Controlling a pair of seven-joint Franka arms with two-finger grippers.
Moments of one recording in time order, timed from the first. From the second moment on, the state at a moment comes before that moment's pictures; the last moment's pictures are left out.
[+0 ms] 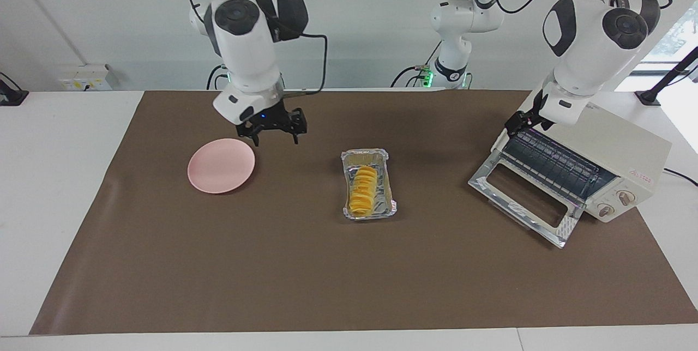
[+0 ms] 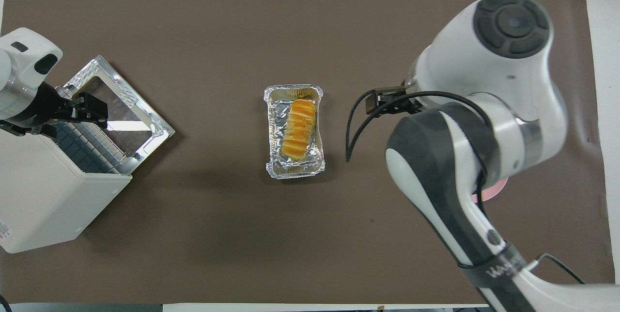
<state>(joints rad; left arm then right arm) -0.03 0.04 -0.05 -1.72 0.04 1.61 -0.23 0.36 0.23 0.04 -1.62 0.02 1.84 0.42</state>
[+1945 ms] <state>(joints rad) -0.05 -0.03 -0.08 -1.66 0.03 1.51 -0.01 0.52 0.61 0.03 -1.46 0.00 2.07 0.67</state>
